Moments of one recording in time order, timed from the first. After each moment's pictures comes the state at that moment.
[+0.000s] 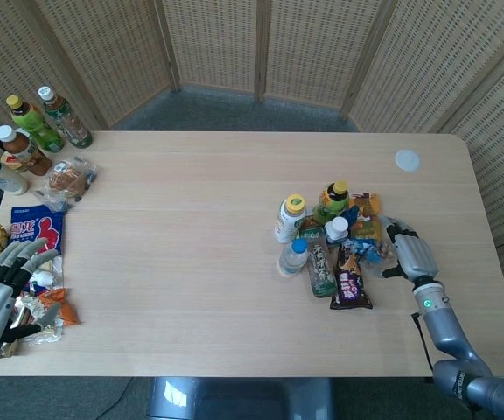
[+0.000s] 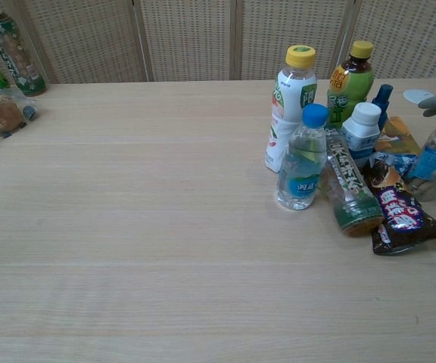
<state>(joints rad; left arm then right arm) -0.10 -0.89 0.02 -1.98 1.66 1.50 -0.12 0.47 -1.44 0.20 -1.24 -1.20 0.90 0.16</state>
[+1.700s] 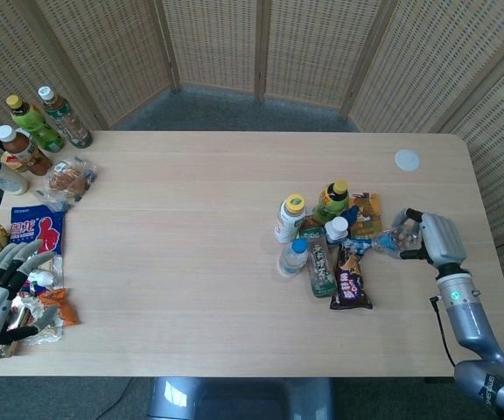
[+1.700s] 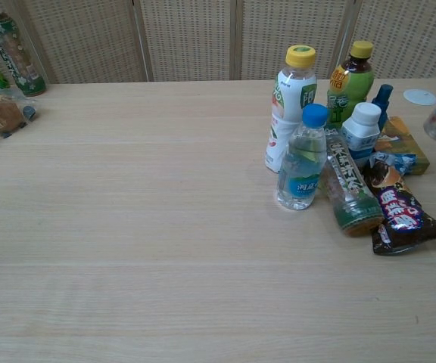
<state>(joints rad) -0.08 -0.90 0.02 -1.96 1.67 1.51 -0.14 0.44 -1.23 0.28 -1.47 -1.21 1.04 0.21</state>
